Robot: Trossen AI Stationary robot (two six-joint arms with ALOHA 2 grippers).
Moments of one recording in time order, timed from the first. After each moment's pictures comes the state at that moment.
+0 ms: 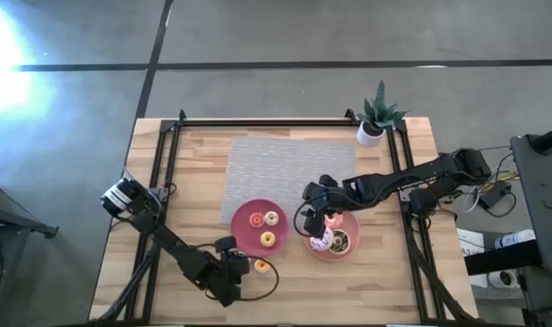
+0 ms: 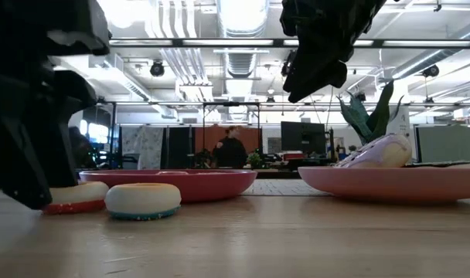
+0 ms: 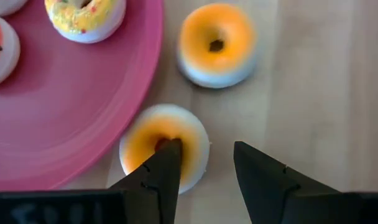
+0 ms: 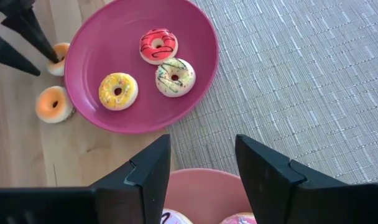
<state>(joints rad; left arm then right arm) -0.72 1.82 1.08 -0.49 -0.43 -0.80 0.17 1.51 1.06 -0.47 0.20 0.53</state>
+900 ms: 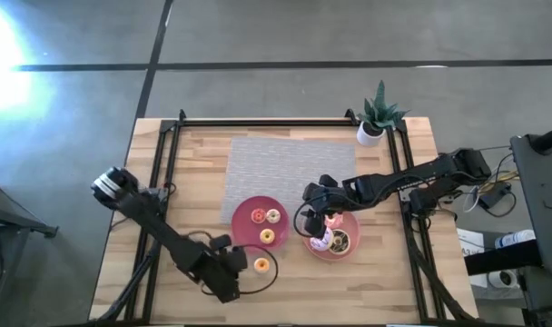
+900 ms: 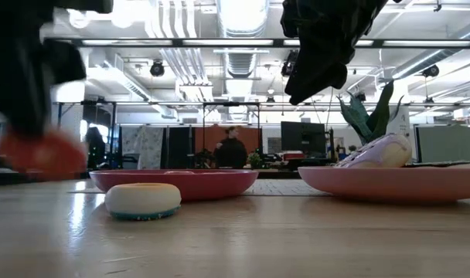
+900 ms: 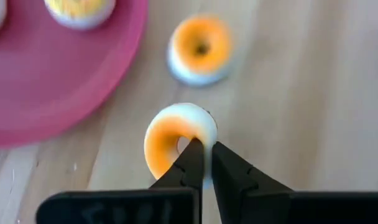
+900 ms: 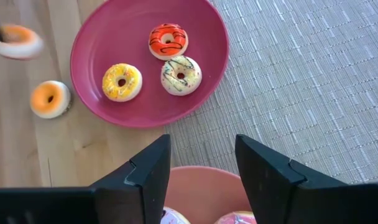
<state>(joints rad) -0.69 1.71 1.14 -0.61 -0.29 -0.93 0.17 1.52 1.06 -0.47 0.20 0.51</state>
